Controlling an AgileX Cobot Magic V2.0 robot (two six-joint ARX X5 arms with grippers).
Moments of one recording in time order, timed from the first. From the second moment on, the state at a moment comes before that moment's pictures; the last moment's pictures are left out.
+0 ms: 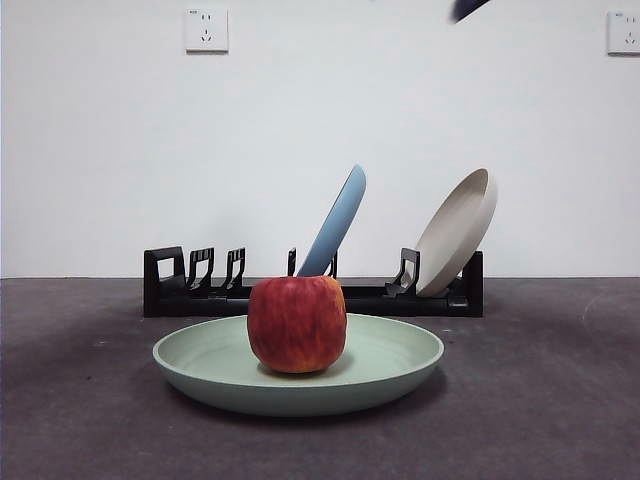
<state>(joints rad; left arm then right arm) -0.81 0.80 1.29 -0.90 -0.51 -0.05 0.70 1.27 1.38 -0.79 0.14 -0.01</state>
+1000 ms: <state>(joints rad) -0.75 0.67 0.92 -0.62 -0.41 -0.01 0.54 0.82 0.90 -0.62 0.08 -0.05</state>
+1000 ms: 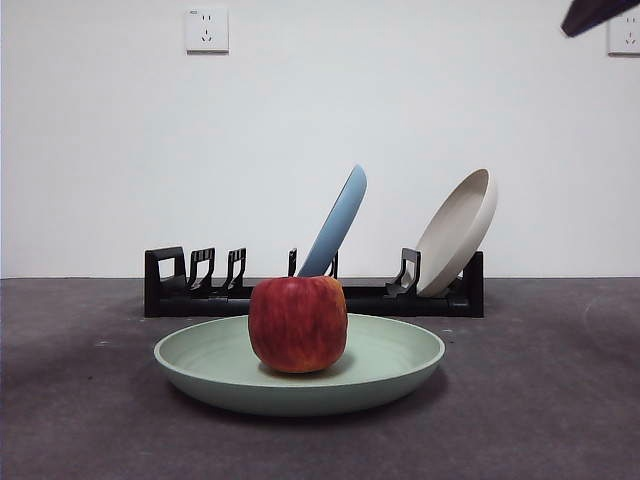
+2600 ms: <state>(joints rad) 0.07 0.10 0.09 -0.10 0.02 0.05 0.54 0.82 0.90 -0.61 0.08 -0.05</state>
